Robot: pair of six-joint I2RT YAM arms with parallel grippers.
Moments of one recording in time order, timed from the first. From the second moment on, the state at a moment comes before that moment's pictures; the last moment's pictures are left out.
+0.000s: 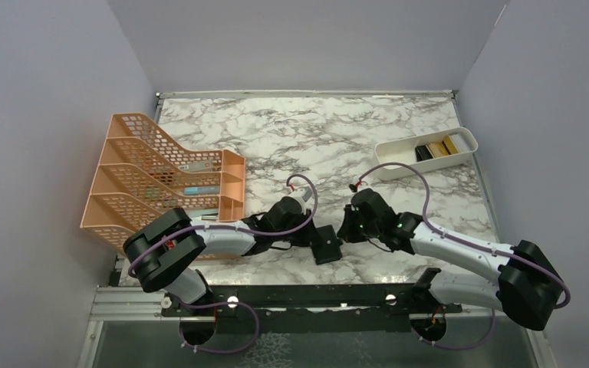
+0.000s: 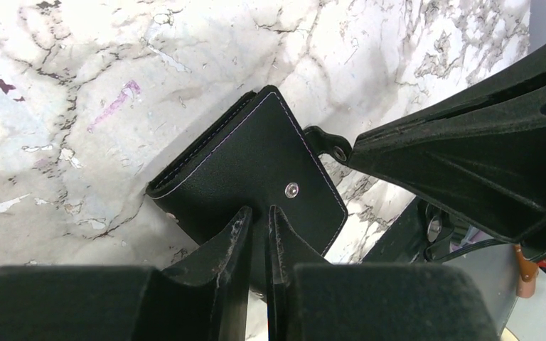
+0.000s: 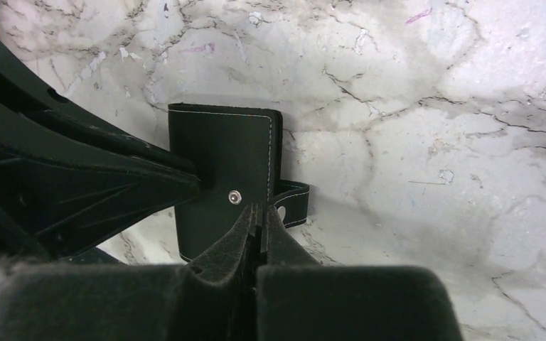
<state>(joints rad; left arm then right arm) -0.96 1.51 0.54 0.33 0.14 -0.83 0.82 1.14 0.55 -0.26 0.04 0.65</state>
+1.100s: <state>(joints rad) -0.96 1.52 0.55 0.34 0.14 -0.83 0.75 1.07 0.55 -0.24 -0.03 0.65</state>
